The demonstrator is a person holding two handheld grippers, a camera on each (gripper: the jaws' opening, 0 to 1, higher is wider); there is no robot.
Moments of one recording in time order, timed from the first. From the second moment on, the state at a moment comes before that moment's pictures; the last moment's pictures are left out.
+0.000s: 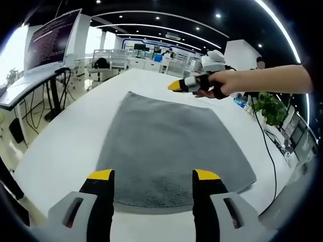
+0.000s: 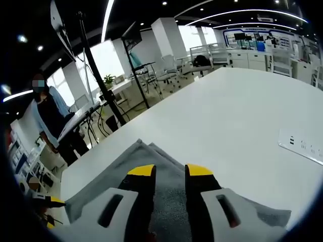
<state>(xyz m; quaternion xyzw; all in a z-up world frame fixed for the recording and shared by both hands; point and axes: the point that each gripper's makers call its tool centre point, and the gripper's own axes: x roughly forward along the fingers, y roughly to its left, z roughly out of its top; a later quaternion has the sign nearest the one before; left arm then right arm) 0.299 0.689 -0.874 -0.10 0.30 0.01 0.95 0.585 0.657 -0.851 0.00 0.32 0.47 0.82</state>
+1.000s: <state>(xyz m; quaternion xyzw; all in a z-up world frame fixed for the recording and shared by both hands) 0.318 0.586 -0.865 -0.07 0.31 -0.09 0.94 0.598 0.539 -0.842 0.00 0.32 0.42 0.85</state>
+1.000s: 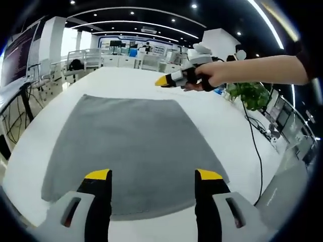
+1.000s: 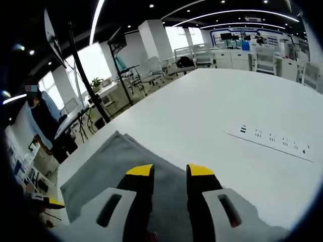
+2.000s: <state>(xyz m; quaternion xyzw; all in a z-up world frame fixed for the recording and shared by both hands) 0.330 0.489 -0.879 -0.05 0.34 -0.18 0.92 0.607 0.484 -0.884 -0.03 0.36 0.41 0.84</state>
